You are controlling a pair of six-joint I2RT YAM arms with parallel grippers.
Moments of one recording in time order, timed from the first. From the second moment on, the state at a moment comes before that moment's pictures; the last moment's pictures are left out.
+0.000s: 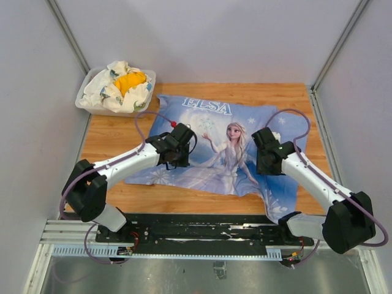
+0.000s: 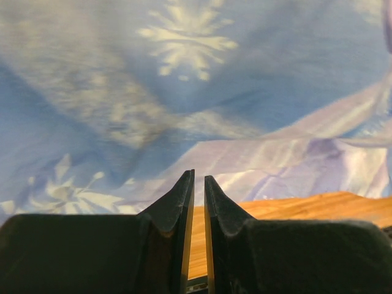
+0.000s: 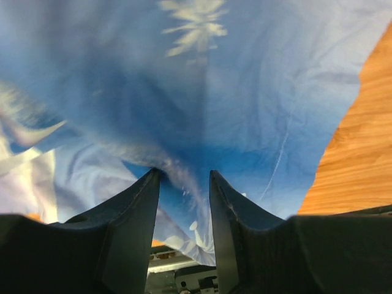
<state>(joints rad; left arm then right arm) -0.71 1.50 1.05 -0.59 -0.16 -0.58 0.47 1.23 0.88 -0.88 0.33 0.47</state>
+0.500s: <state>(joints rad) -0.87 1.73 1.10 -0.41 -0.09 -0.50 0.09 1.25 0.86 -0.80 0.22 0.55</state>
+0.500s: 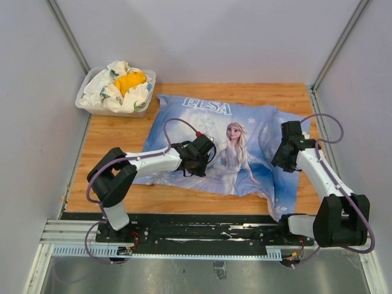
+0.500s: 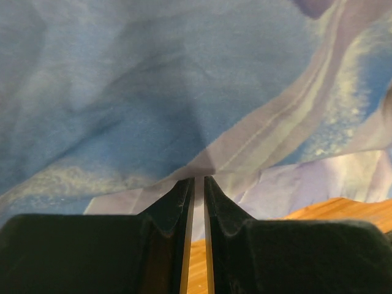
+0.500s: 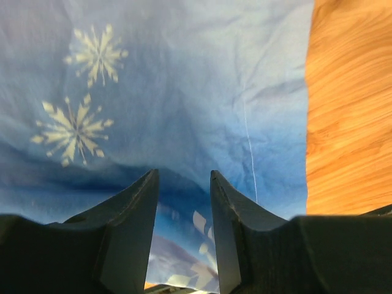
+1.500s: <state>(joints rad) -0.86 1.74 1.06 -0.42 -0.04 -0.49 -0.04 1.91 1.32 -0.75 0.21 0.63</state>
